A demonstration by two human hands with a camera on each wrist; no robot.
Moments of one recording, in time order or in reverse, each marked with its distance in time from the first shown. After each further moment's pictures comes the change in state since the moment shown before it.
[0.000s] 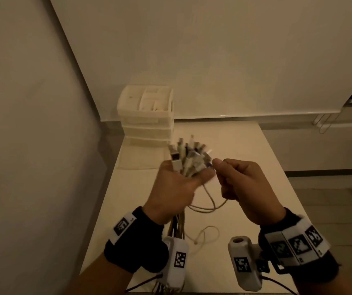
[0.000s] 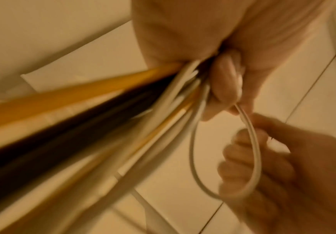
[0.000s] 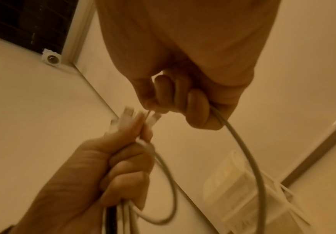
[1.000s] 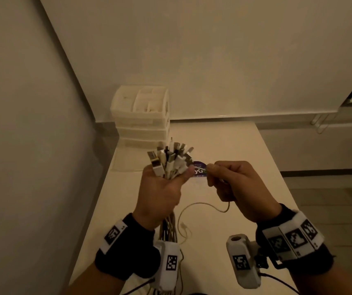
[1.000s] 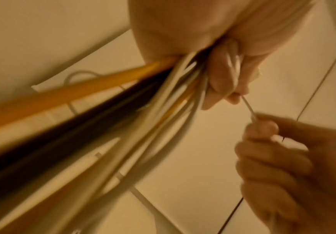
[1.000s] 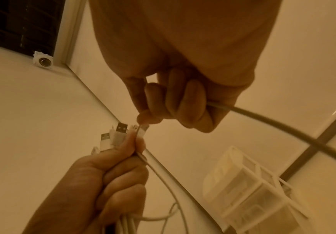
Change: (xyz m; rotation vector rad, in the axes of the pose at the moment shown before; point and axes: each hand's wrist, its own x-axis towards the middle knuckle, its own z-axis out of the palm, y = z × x) left_hand 0.013 -0.023 0.007 -0.029 0.180 0.087; right_hand 0.018 0.006 -0.022 0.051 -0.151 0.046
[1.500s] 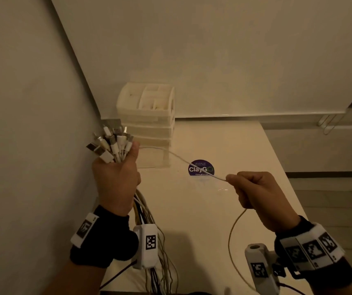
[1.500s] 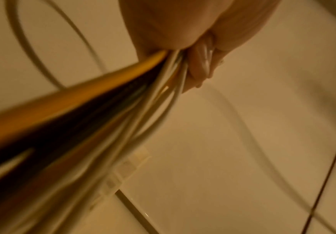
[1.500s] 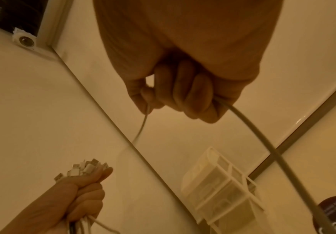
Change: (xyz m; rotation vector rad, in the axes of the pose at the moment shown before) left_hand 0.022 -0.004 -0.067 -0.082 0.543 0.038; right_hand -0.017 0.021 -0.018 -0.131 0.179 0.040
